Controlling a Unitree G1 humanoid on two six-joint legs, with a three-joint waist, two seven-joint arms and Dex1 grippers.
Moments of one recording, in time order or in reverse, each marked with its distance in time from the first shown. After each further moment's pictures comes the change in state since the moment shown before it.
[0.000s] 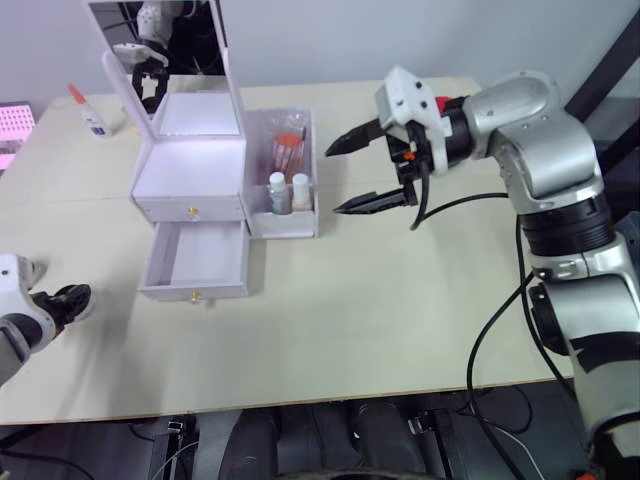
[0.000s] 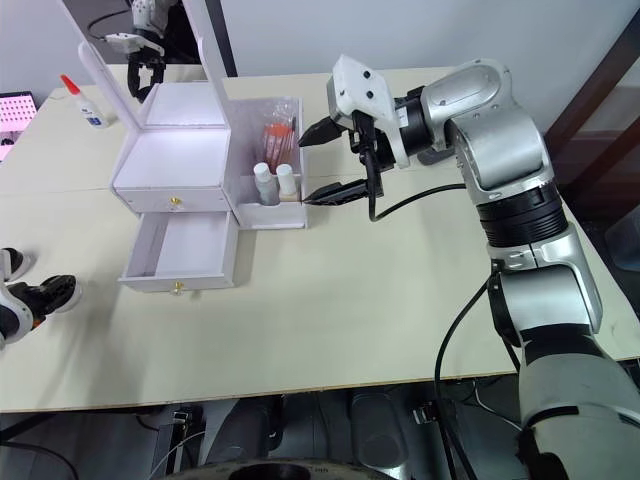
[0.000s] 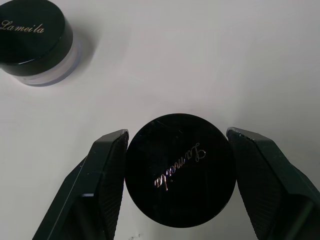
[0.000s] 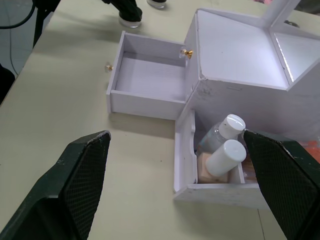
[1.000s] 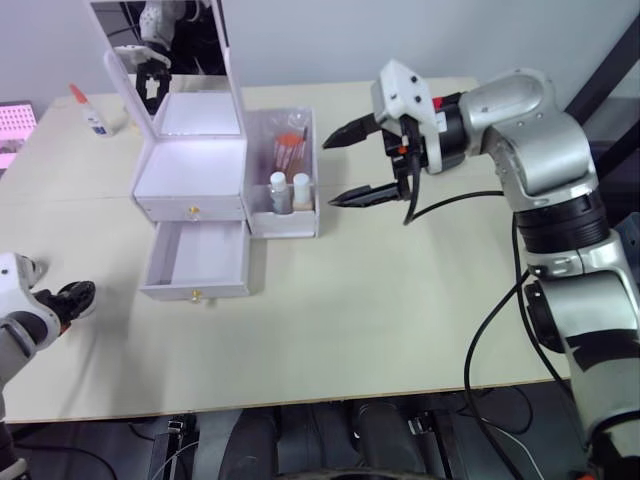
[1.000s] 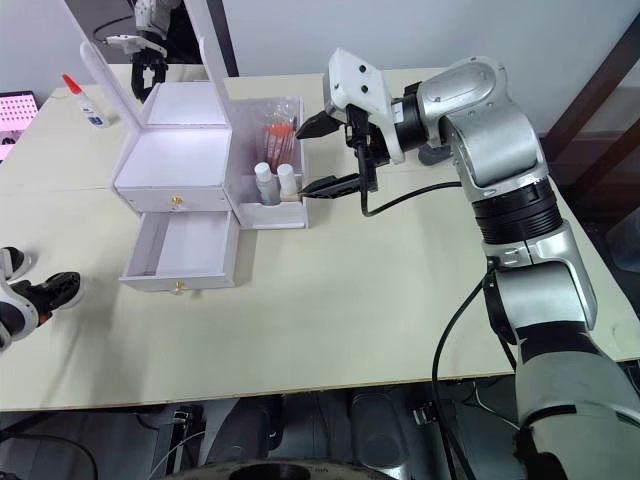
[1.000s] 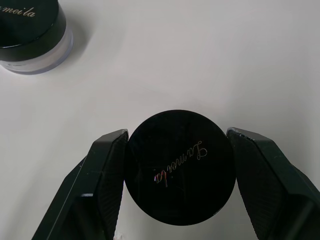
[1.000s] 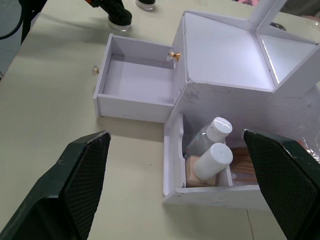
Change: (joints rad) left arm -0.081 -0.052 0.032 0.020 0.030 0.062 -0.005; right arm -0.015 0.022 0.000 0.023 -0.014 -0.011 -0.036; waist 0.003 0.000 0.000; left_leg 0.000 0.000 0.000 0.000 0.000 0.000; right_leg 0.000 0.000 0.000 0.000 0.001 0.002
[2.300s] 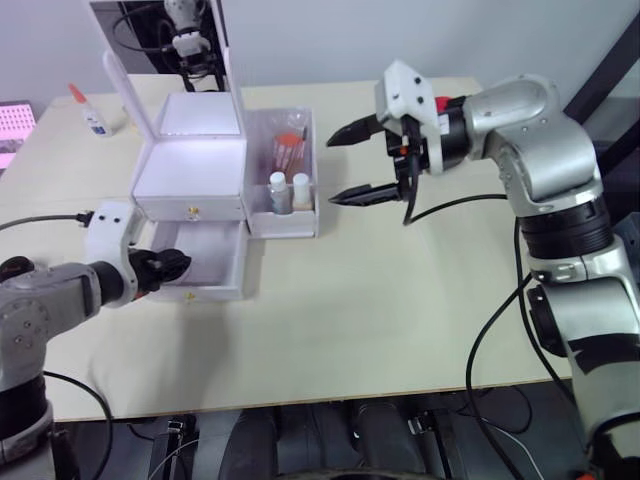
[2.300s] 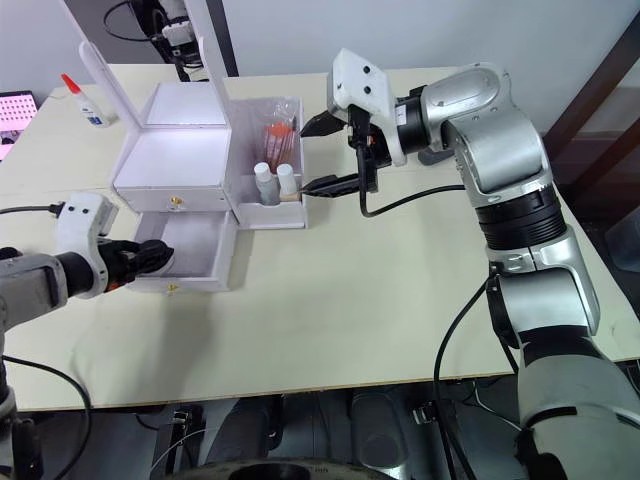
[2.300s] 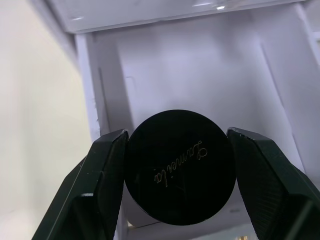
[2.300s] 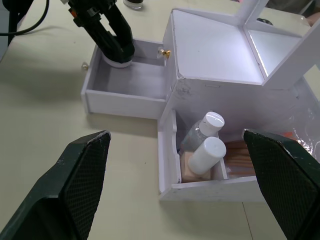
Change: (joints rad) left arm -0.243 0.068 -0.277 -0.351 -0.119 0.378 -0.084; right arm 0.028 -0.012 -0.012 -0.048 0.010 0.046 -0.058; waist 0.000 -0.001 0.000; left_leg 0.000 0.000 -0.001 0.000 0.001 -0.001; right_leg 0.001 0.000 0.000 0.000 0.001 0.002
